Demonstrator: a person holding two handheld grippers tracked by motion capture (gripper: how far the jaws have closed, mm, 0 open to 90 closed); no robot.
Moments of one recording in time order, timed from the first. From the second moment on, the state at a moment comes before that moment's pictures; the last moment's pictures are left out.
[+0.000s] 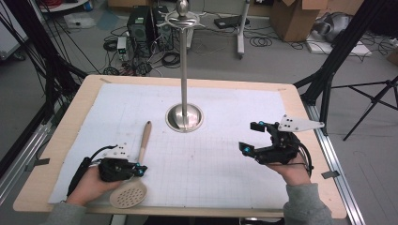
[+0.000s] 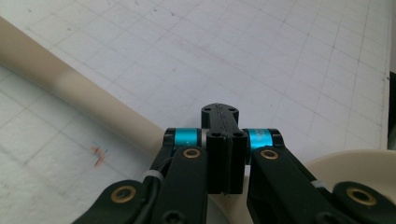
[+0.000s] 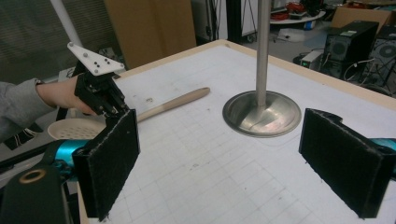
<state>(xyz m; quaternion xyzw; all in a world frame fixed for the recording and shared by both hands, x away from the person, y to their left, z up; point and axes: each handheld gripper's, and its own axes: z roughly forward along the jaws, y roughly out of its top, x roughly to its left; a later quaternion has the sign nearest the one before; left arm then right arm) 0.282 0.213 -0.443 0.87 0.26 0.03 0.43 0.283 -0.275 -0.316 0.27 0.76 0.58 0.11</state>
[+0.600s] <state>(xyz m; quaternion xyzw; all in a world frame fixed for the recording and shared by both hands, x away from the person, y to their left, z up) 0.276 0.258 -0.444 0.85 0.30 0.03 0.44 0.294 -0.255 -0.314 0.25 0.77 0.58 0.09</state>
